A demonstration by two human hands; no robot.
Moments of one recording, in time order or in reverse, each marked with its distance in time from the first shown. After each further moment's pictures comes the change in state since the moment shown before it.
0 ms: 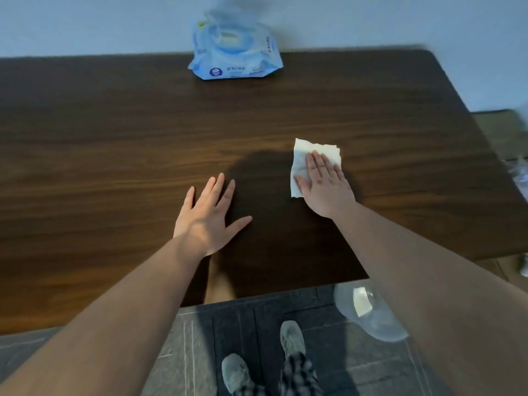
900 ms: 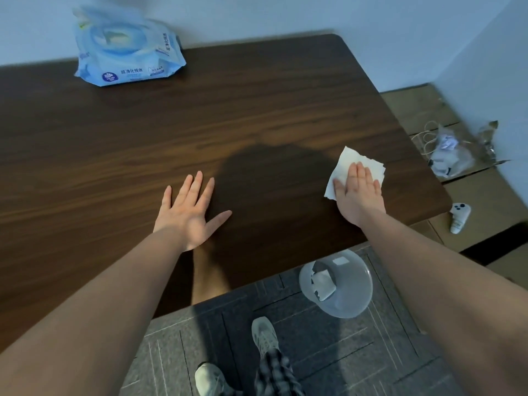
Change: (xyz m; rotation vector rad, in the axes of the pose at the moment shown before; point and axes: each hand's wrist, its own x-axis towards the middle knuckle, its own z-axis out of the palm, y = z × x) left_hand 0.052 0.104 0.014 0.047 -0.068 0.109; right_hand -0.082 0.195 0.001 0.133 0.009 0.488
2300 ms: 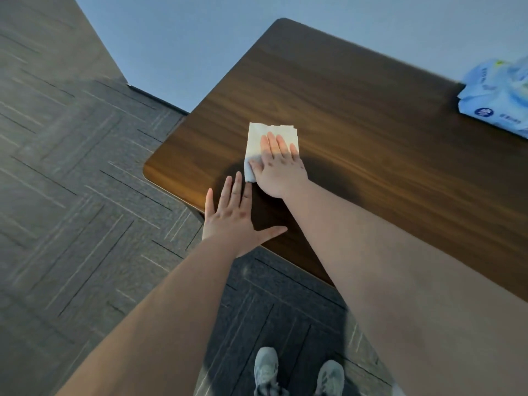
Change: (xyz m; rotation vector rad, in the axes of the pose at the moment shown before) left_hand -0.263 -0.313 0.079 -0.254 0.181 -0.792; right_hand -0.258 -0.614 0.142 -0.311 -0.070 -1.213
